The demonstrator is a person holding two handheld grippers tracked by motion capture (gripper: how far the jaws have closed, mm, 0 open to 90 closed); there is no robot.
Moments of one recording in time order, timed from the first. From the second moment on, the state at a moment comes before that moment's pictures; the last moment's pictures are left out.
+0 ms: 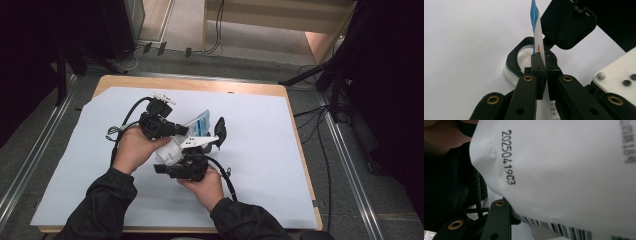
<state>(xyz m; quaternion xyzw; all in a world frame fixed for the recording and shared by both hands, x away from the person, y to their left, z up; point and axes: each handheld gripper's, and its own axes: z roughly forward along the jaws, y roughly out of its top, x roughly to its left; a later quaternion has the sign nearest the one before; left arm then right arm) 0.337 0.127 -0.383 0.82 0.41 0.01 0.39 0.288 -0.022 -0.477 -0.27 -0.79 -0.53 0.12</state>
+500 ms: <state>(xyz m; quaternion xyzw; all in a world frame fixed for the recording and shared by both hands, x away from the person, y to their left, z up) 0.336 0.127 -0.378 0.83 0.41 0.01 0.39 0.289 -0.023 -0.473 -0.27 -0.78 -0.54 0.14</state>
